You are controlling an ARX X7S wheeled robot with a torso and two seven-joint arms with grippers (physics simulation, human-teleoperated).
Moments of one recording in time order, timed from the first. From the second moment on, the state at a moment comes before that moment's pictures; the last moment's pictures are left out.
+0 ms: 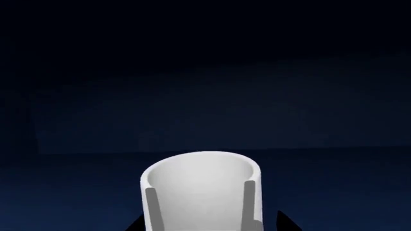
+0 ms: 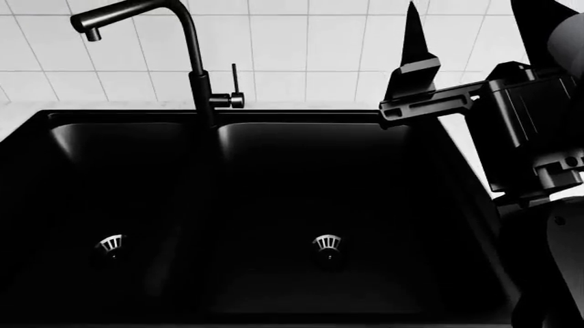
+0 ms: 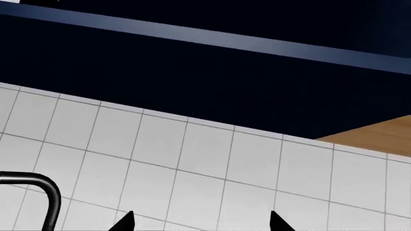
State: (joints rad) left arm -2.36 0.00 0.37 -1.26 -0.30 -0.88 -0.20; right arm 0.87 0.21 -0.01 -0.95 0.22 1.25 0.00
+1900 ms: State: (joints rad) left arm -2.33 -0.02 0.04 -0.70 0.04 -1.15 0.04; right arm 0.88 0.23 -0.02 -0.97 0.30 1.27 0.07
